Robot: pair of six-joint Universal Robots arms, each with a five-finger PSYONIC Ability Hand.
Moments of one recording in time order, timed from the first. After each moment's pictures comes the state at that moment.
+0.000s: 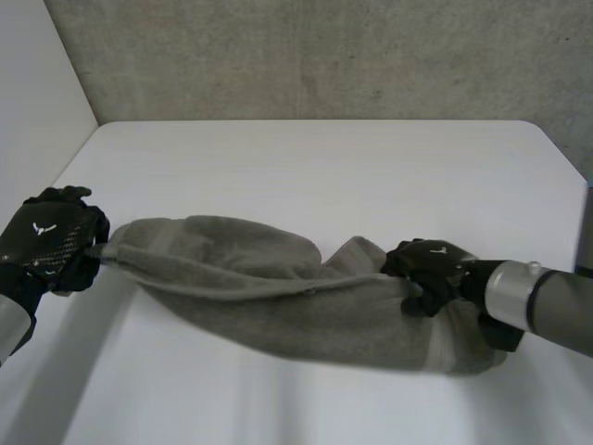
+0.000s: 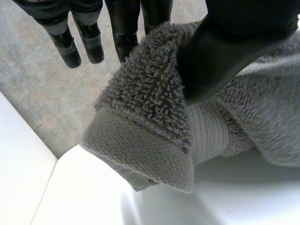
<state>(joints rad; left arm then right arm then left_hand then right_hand) 4.84 -1.39 -2.22 3.47 -1.09 3.45 1.75 -1.17 1.60 0.27 0.98 2.82 1.30 1.33 0.23 0.24 1.15 1.26 1.26 0.23 0.25 1.09</state>
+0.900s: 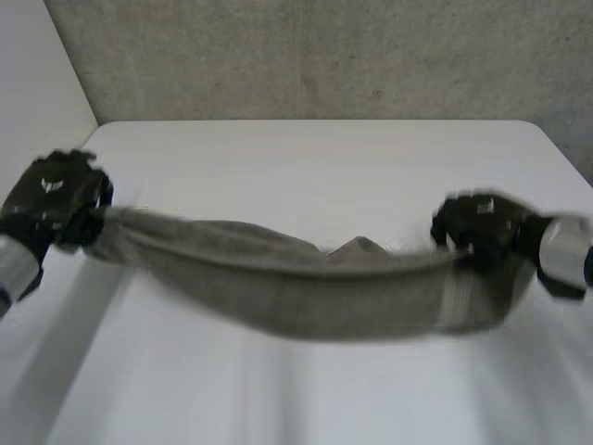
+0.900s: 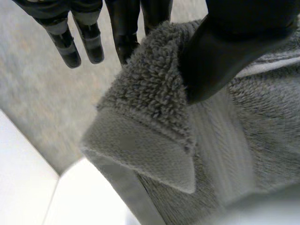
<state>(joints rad) 4.77 -1.61 -1.93 3.46 -1.12 3.45 1.65 -1.23 1.43 0.40 1.01 2.53 1.30 1.33 0.23 0.24 1.15 1.33 1.32 0.23 0.25 1.17</state>
